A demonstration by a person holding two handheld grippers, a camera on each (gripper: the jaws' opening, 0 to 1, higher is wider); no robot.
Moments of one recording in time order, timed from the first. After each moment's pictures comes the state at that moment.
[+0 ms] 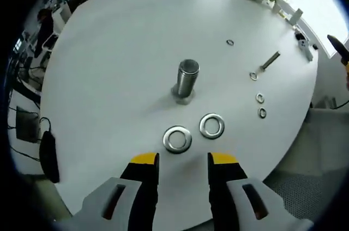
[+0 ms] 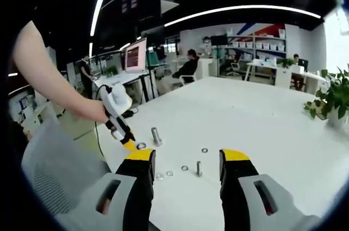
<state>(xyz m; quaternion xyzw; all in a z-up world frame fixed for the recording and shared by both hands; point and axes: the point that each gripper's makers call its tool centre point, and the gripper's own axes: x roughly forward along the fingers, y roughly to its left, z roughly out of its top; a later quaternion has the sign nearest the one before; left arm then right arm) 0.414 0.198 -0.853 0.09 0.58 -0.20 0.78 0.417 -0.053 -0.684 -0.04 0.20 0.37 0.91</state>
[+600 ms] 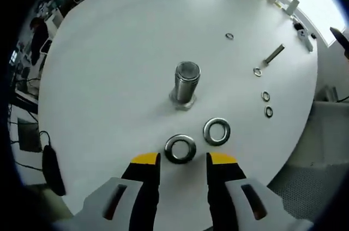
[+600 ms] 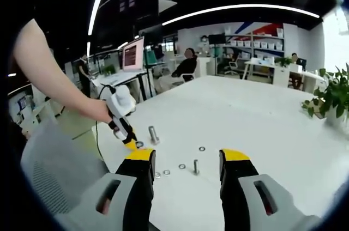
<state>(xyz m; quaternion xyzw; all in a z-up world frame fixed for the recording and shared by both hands) 0.427 0.200 -0.863 0.11 0.59 -0.21 0.77 0.419 -0.057 -0.687 -0.04 0.20 0.36 0.91</state>
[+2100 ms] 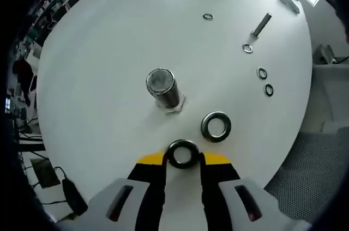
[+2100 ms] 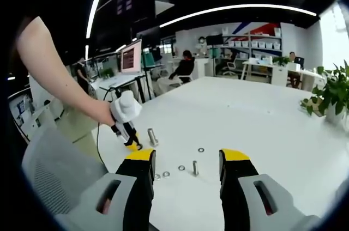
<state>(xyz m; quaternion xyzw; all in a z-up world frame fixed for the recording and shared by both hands) 0.431 0.197 -0.867 0.23 0.59 -0.27 0.72 0.420 -0.061 -0.684 -0.03 0.20 0.35 0.92</state>
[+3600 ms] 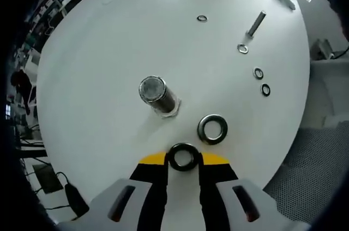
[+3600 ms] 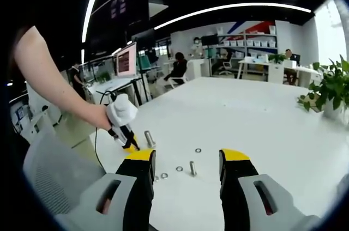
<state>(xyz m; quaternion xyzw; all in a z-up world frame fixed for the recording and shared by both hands) 0.431 0.190 -0.863 0.24 0.58 -0.29 0.72 0.424 -0.067 -0.683 -0.01 0.20 0.34 0.92</state>
